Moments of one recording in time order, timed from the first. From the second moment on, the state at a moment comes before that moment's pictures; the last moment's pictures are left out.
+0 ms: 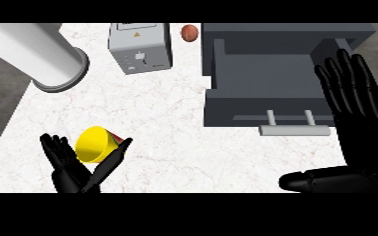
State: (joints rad) left arm 0.17 0.00 -0.13 -1.45 0.43 0.84 -0.68; right arm -0.08 -0.08 -0.03 -2.07 -0.13 0.11 0.14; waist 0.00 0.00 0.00
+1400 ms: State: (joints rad) left arm 0.07 0.04 0.03 -1.09 0.65 0.60 -0.99; right arm -0.09 -0.08 -0.03 -2.11 -0.15 0.11 0.19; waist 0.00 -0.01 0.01
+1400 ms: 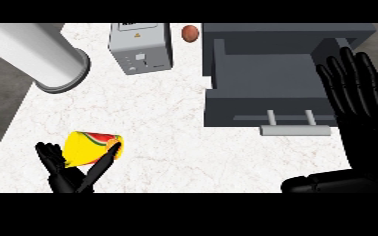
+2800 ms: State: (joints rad) left arm -0.12 0.02 0.10 -0.82 0.68 0.29 -1.10; right arm -0.09 -0.10 -0.07 -2.09 -0.18 0.14 0.18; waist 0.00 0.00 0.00
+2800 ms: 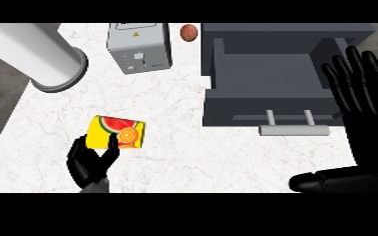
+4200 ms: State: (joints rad) left arm -0.29 0.21 -0.18 -1.32 0.51 0.01 -0.58; right arm -0.09 -0.09 -0.07 -2.08 -0.16 0.13 0.17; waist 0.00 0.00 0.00
